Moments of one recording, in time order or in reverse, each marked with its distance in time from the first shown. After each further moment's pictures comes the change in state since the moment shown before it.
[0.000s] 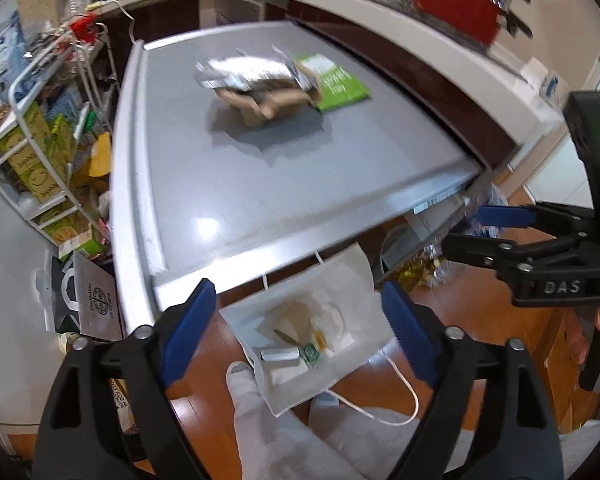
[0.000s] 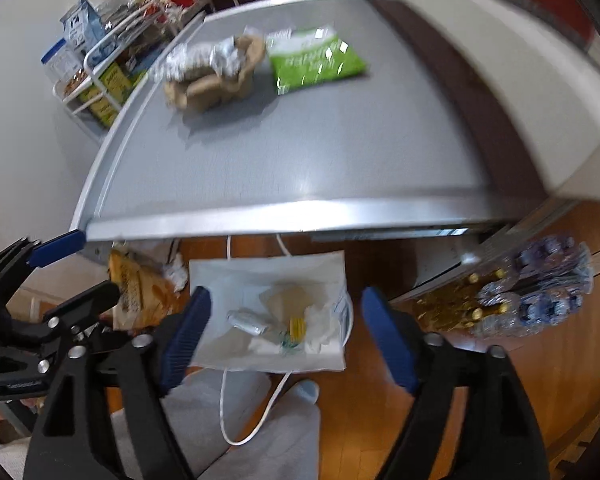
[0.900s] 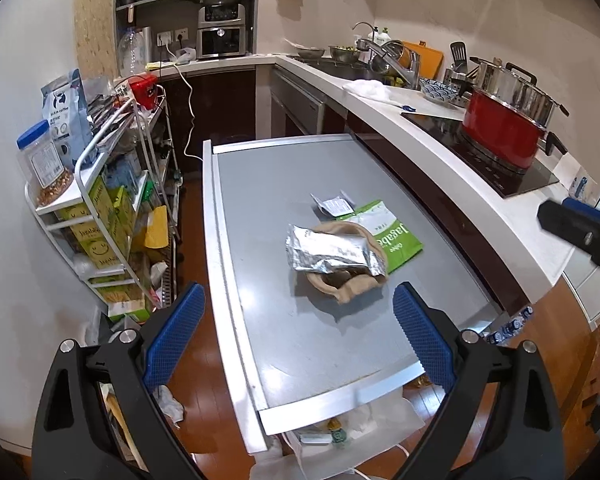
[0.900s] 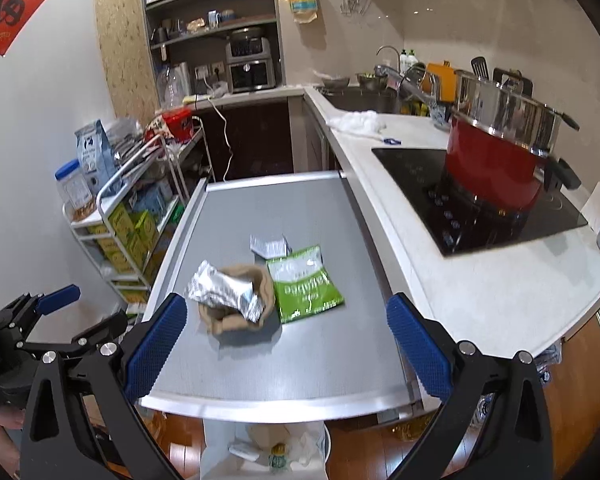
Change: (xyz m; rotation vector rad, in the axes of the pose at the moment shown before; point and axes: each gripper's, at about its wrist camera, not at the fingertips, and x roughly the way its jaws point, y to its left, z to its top) left arm -0.071 0.039 0.094 -0.077 -0.251 0.146; right arm -0.126 0.031 0.099 -0.005 -0.445 -0.101
